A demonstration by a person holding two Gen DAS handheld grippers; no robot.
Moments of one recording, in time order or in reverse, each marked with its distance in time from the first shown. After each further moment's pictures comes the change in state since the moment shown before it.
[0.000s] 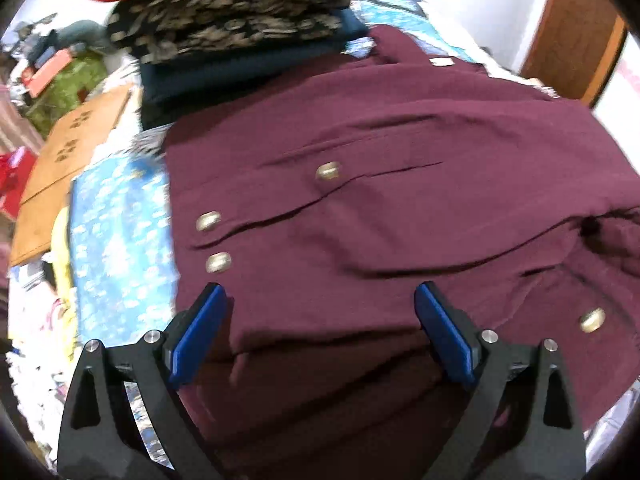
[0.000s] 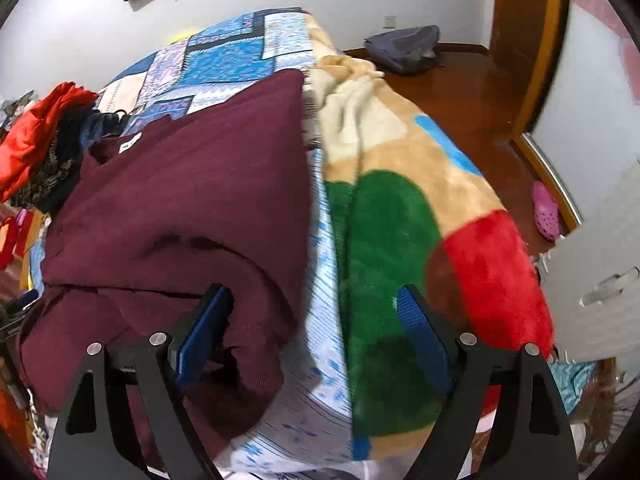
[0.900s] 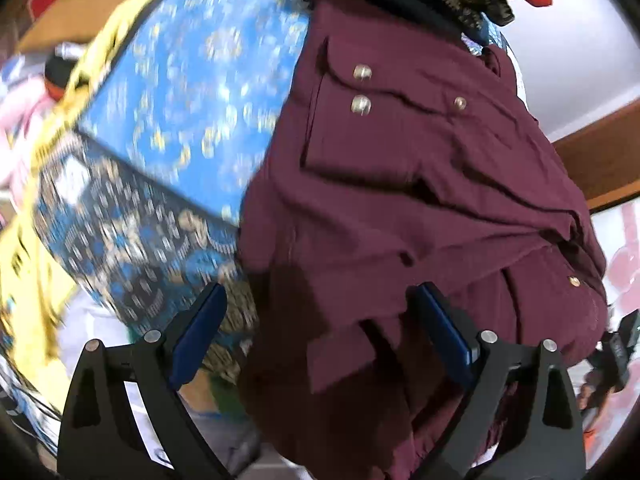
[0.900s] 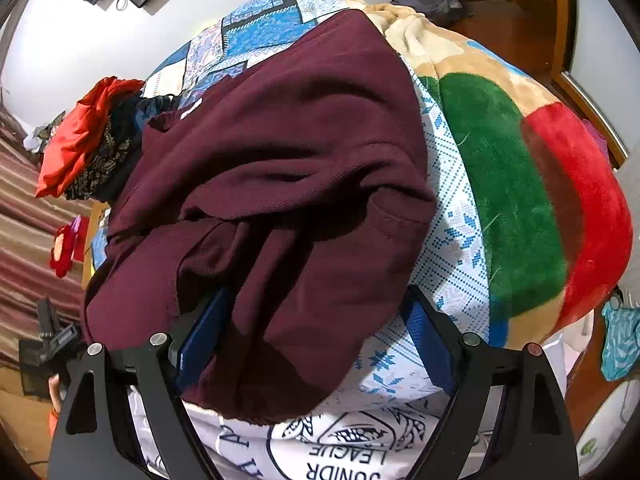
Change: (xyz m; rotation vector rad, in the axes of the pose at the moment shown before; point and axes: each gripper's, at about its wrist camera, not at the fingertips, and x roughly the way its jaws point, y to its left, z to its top) left arm -0.006 0.085 -0.094 -0.512 0.188 -0.259; right arm -0.004 0.043 -0.057 0.113 0.084 0.236
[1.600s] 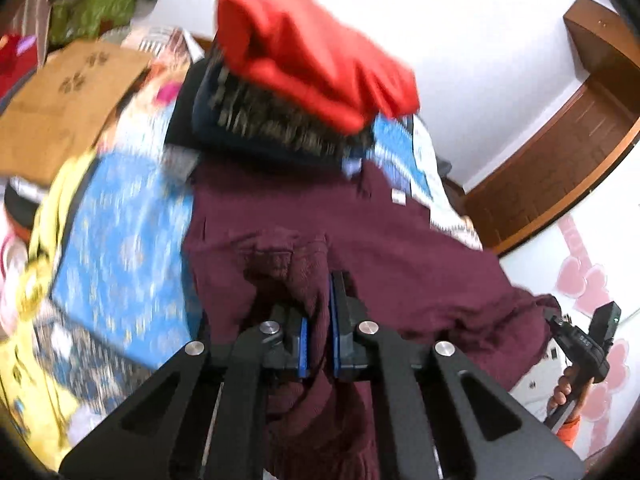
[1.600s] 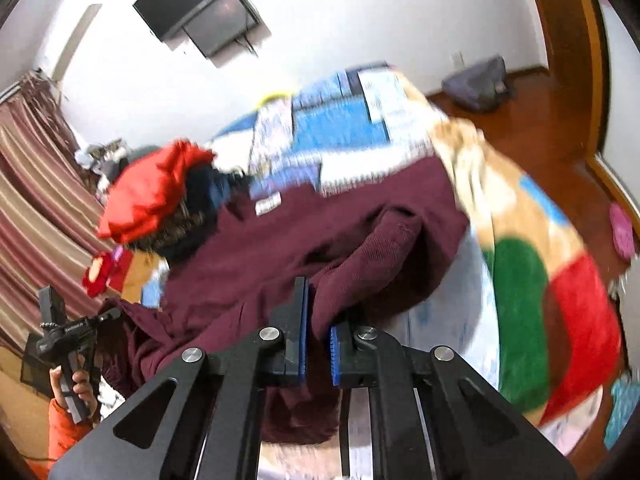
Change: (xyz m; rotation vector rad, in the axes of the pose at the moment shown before) left arm -0.107 -0.088 0.074 0.170 -0.314 -0.195; right arm -0.069 0.047 0.060 -0.133 -0.282 0.143
